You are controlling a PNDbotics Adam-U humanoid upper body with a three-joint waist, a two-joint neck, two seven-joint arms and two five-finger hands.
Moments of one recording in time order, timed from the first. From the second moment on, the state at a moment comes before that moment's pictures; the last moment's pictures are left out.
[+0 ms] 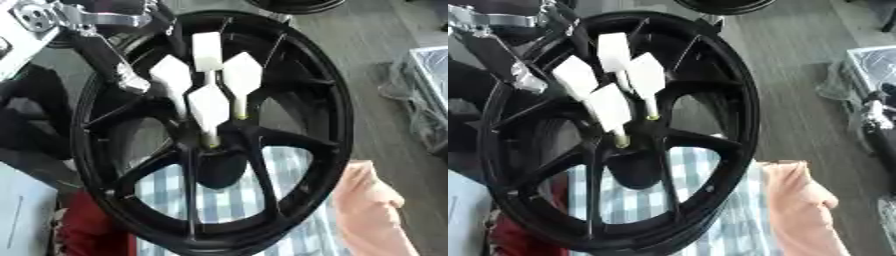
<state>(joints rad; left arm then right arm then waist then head) -1.22 0.62 -0.67 -1.27 -0.34 -0.49 -0.63 0.06 -0.41 -0.18 -1.95 -0.10 0.11 -0.38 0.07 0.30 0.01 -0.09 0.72</state>
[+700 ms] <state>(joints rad) -1.22 0.61 -0.68 -1.25 -0.33 -0.50 -0.62 0.06 -0.41 -0.17 -1.95 -0.10 0.11 -0.38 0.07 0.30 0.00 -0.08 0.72</state>
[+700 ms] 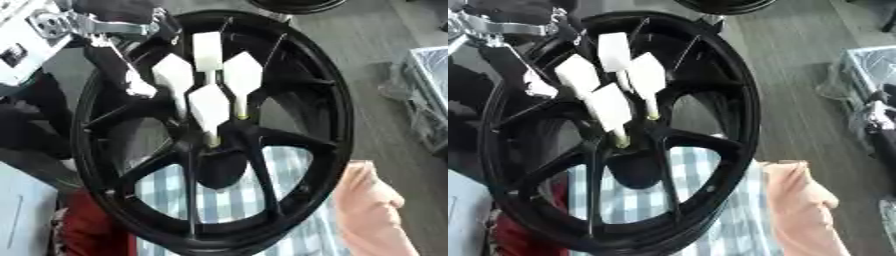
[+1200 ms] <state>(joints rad) -1.22 0.61 -0.69 -1.28 -0.28 -0.47 -0.64 0.06 -0.41 -0.17 -1.95 -0.10 0.11 -0.38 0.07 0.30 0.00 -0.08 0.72</state>
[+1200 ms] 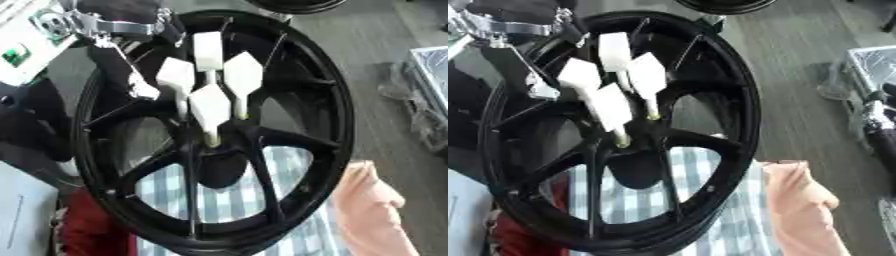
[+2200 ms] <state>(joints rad) -1.24 0.61 -0.64 -1.33 -0.26 -0.43 -0.69 0.06 -0.41 -0.17 -1.95 -0.10 0.11 -0.38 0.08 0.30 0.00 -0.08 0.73</state>
